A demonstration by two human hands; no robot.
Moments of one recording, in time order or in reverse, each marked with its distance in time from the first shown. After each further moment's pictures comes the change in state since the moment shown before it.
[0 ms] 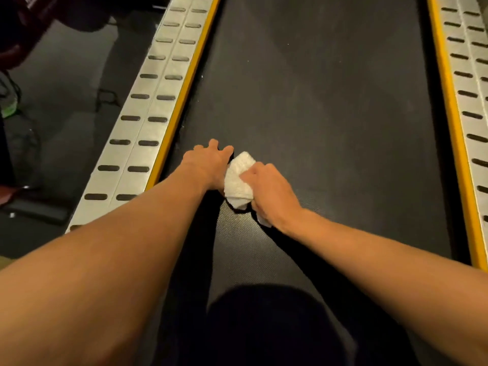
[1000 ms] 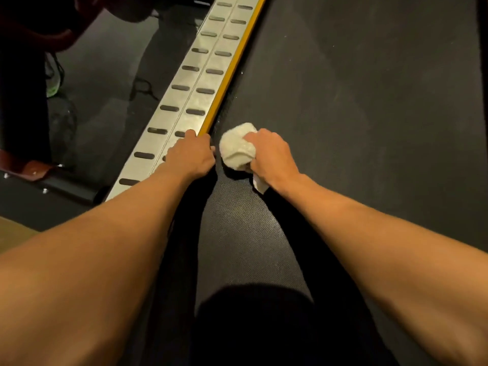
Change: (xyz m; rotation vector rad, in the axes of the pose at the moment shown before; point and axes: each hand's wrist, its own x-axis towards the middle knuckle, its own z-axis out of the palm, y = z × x) left_hand -0.005 -0.089 0.027 -0.321 0.203 -0.282; right_hand 0.094 -0.037 0.002 -0.009 0.036 0.023
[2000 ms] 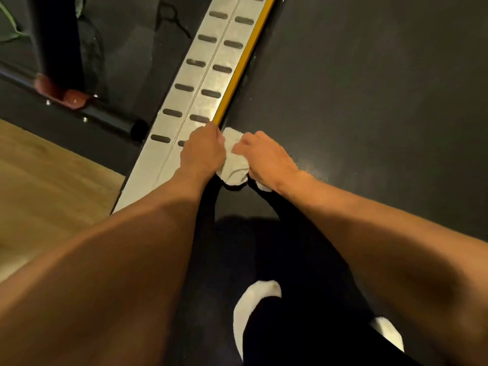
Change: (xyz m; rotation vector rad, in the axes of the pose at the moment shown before) left_hand -0.127 -0.027 0.028 -0.333 0.105 -0.207; right_hand -0.097 -0.079 0.015 -0.064 -0.326 -0.358
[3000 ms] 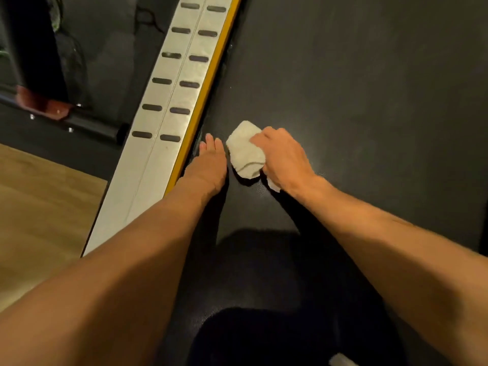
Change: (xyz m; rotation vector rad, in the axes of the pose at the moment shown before) left_hand -0.036 0.006 0.040 0.457 -0.406 0.115; right_hand -0.059 0.024 0.025 0.059 0.194 0.254
